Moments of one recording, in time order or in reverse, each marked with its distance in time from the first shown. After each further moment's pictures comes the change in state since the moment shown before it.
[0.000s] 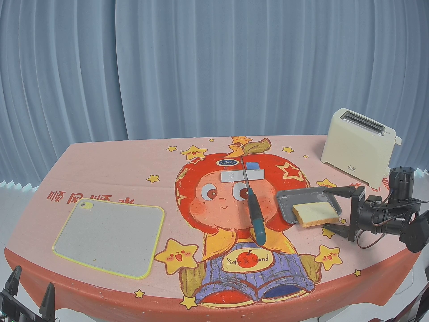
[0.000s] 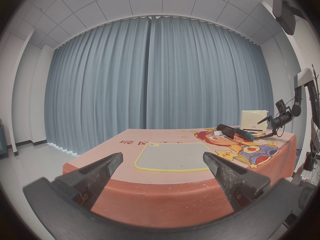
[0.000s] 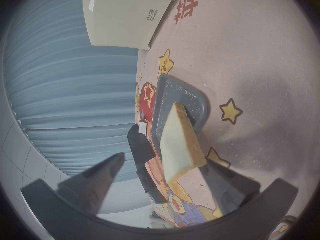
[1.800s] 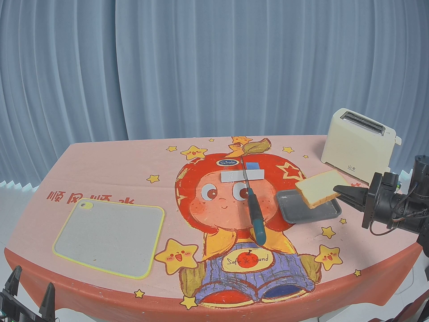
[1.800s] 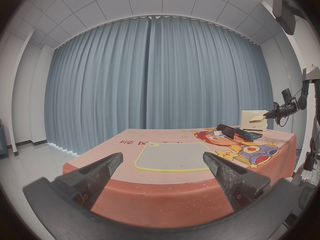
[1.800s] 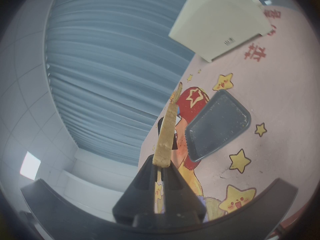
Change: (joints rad) left arm 0.000 0.000 0.000 0.000 0.000 0.000; right arm 0.057 -0.230 0.014 0.013 -0.008 -0.329
